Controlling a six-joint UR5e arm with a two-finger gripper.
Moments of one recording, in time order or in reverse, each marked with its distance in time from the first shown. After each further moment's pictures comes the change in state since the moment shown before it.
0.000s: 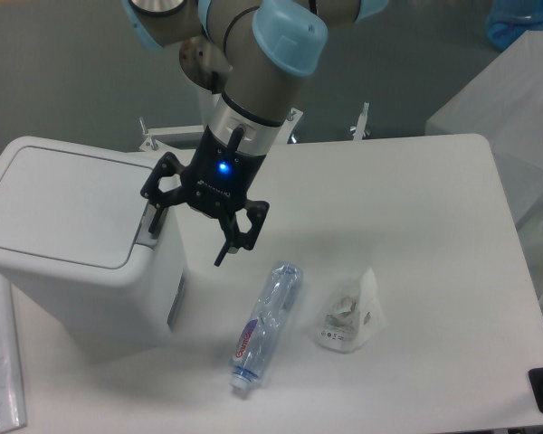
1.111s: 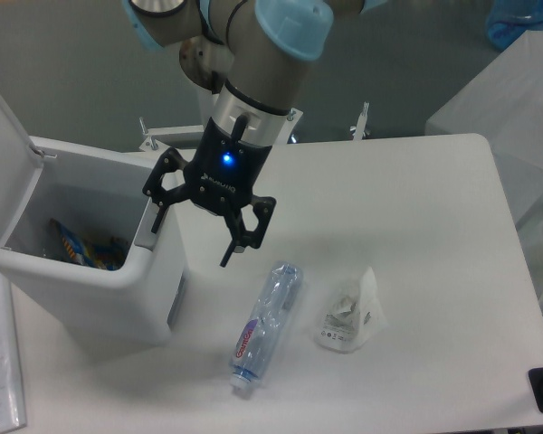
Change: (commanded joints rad) arm 0.060 -0.011 0.087 0.061 -0.003 0.005
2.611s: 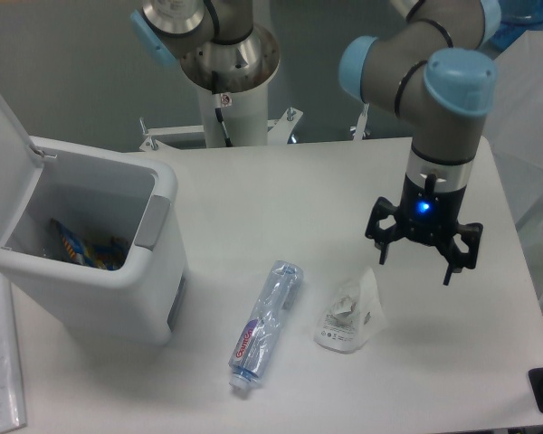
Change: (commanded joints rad) arm 0.223 -0.253 0.014 0.068 0.527 0.607
